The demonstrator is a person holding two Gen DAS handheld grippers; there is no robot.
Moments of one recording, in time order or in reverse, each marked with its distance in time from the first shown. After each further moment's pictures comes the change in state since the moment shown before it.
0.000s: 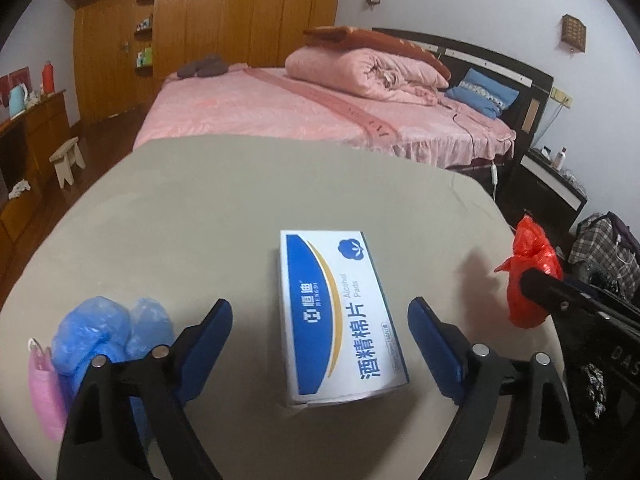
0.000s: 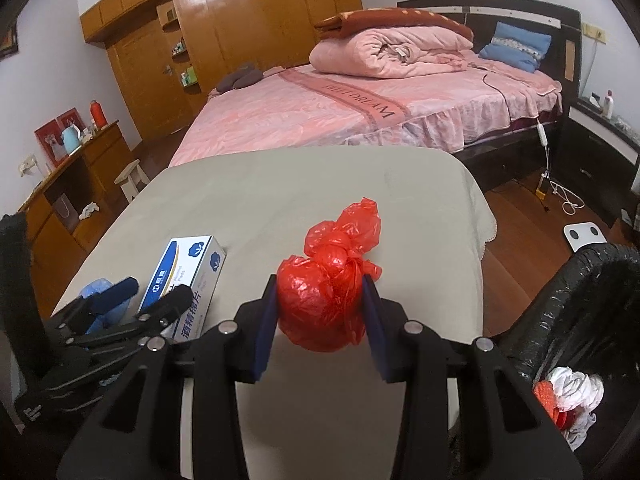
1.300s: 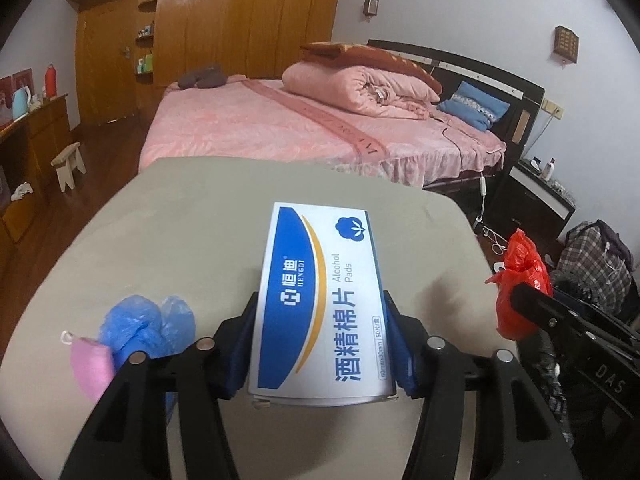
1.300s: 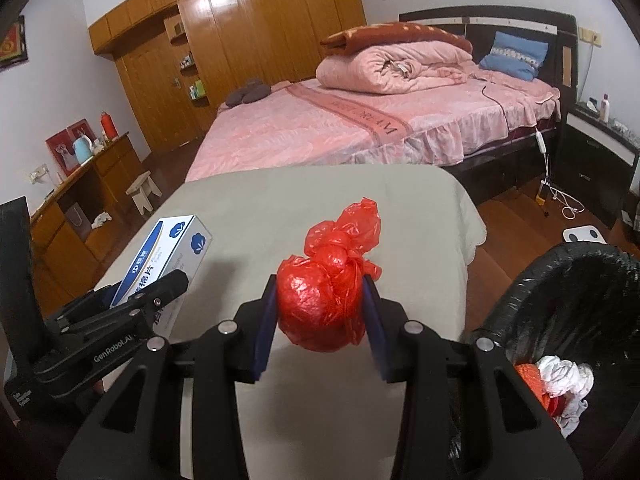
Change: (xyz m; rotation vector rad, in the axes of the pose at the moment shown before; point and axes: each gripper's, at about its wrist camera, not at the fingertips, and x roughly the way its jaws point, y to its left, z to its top) left arm -0.063 -0.013 0.012 -0.012 -0.045 -0.020; right arm -0.058 0.006 -0.001 0.008 -0.050 0.032
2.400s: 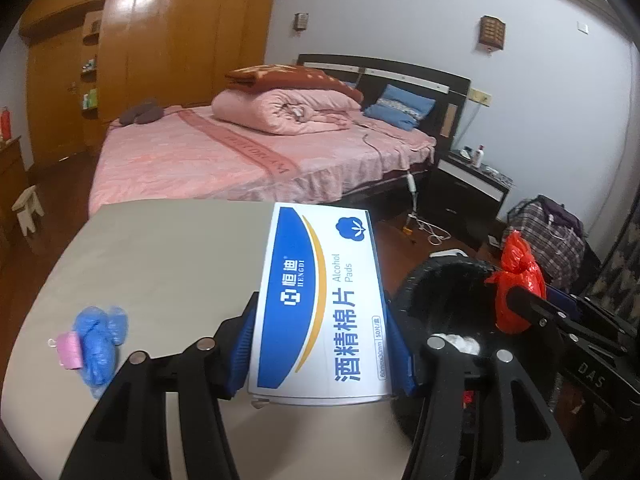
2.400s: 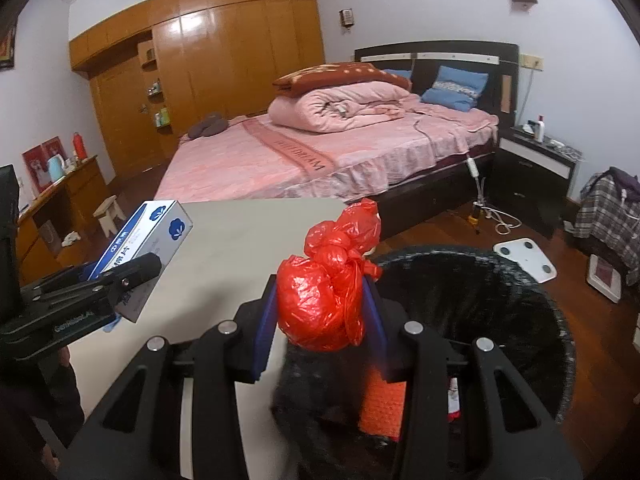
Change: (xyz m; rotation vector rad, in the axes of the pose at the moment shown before) left arm -0.084 -0.112 -0.007 0.145 -0.049 -0.186; right arm -0.145 -0.067 -0.027 0.011 -0.117 -0.180
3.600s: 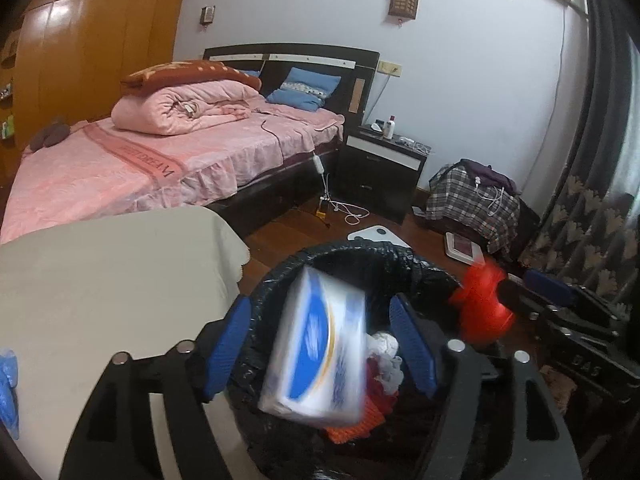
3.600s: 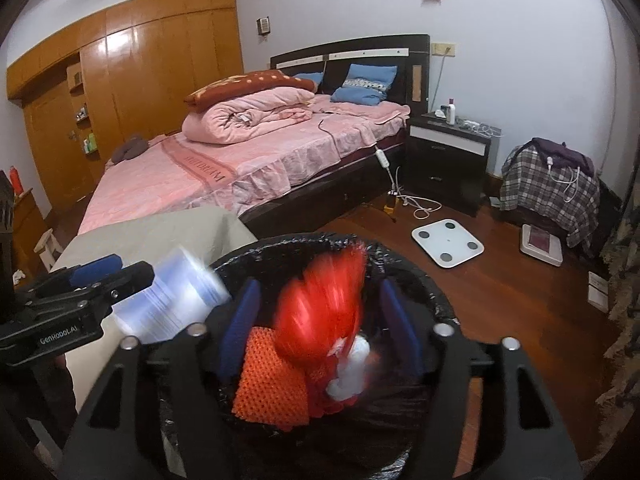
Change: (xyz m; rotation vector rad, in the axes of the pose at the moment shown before) left arm 0.055 -0.117 -0.006 0.152 0.035 -0.257; right arm -0.032 -0.114 -0.031 0.127 -0.031 -0.252
